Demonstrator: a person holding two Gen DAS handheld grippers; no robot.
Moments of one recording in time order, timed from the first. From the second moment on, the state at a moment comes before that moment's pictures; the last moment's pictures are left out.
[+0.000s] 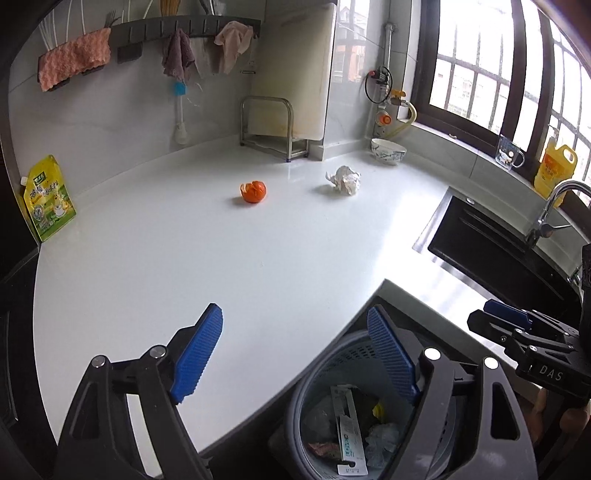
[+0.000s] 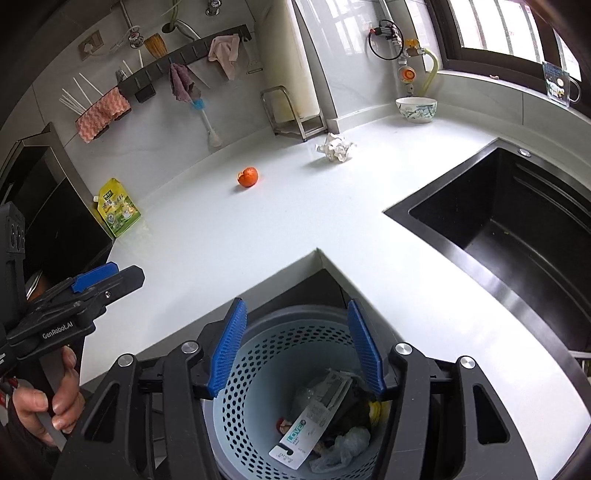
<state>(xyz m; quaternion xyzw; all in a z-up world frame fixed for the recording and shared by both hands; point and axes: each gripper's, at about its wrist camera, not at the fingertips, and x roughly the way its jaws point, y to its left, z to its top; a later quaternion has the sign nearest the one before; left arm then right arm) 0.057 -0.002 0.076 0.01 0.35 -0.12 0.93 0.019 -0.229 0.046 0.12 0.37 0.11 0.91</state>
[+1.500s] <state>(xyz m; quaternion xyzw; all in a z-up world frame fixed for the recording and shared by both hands) 0.316 0.010 0.014 -0.02 0.38 -0.02 0.92 0.372 -0.205 -0.004 -0.10 0.41 0.05 0.90</state>
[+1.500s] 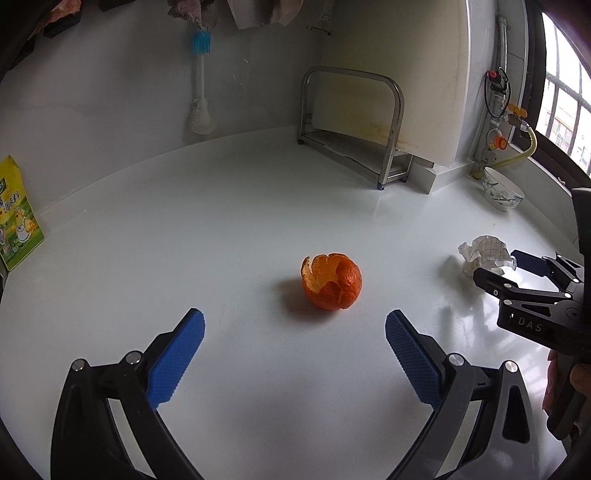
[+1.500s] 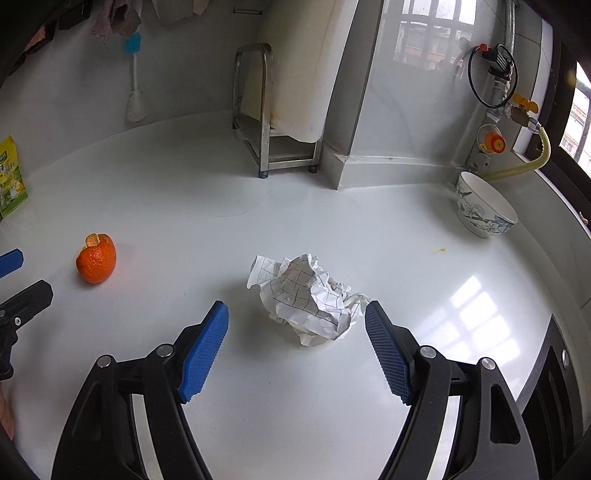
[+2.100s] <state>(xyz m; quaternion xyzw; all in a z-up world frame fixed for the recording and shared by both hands) 0.341 -0.002 -0.001 -0.02 0.41 -0.01 0.91 0.380 -0.218 -0.010 -0.03 0.43 0.08 0.90</state>
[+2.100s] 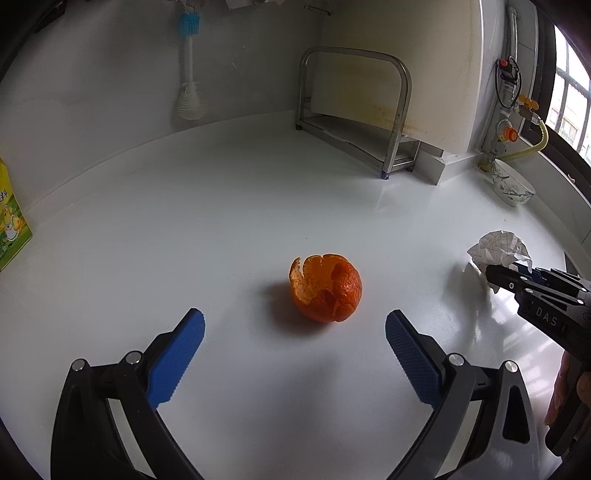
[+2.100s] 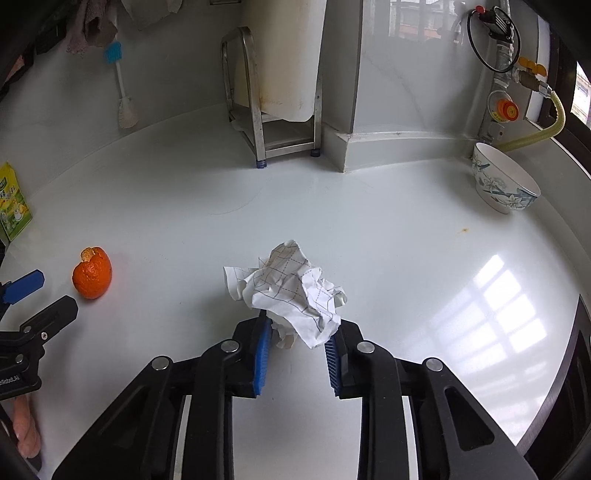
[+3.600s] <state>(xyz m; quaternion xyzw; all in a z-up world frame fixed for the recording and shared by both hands) 0.149 -0.002 0.052 0.03 0.37 -0.08 0.93 0.112 -0.212 0.038 0.09 0.37 0.07 0.92</state>
